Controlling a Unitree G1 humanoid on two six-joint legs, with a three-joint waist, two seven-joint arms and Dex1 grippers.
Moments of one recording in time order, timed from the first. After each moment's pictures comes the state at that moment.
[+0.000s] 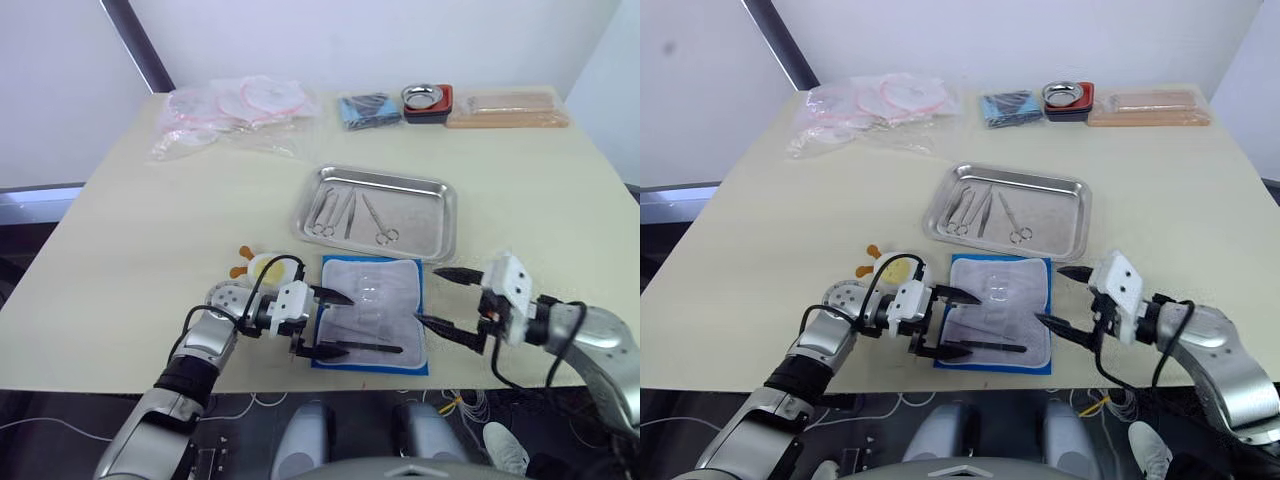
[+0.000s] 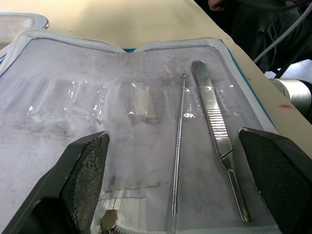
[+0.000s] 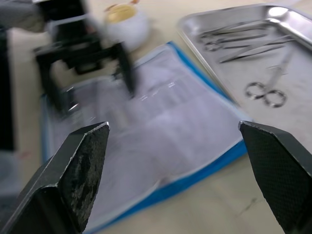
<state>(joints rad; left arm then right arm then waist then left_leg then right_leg) -0.34 0.52 -0.28 0.39 -0.24 -0.30 -1.45 0.09 -0.69 -0.08 -0.54 0.45 0.40 1.00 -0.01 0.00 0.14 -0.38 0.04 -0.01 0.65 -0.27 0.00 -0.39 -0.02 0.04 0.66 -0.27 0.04</state>
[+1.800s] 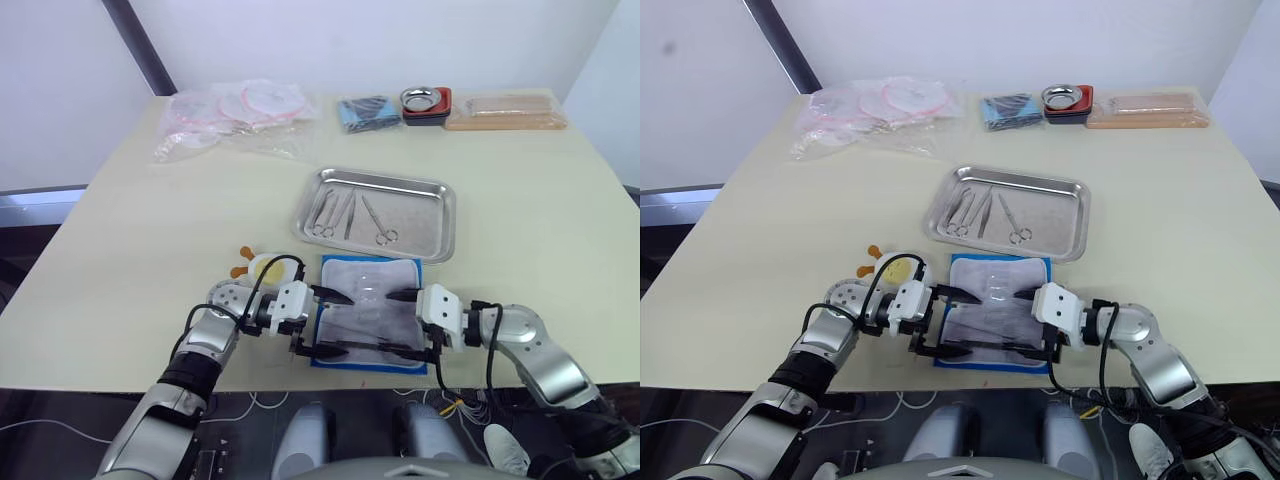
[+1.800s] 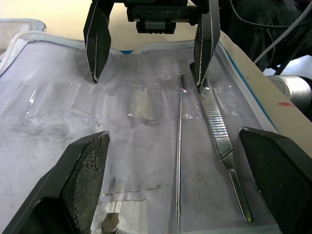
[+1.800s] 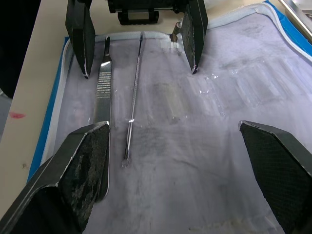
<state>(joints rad) -0.36 0.51 -0.29 0.44 -0.24 -0.35 -1.47 -0.14 -0.53 0.33 -0.19 0.11 0.15 0.96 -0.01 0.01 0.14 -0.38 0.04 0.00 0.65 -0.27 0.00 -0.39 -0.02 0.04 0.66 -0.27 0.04</state>
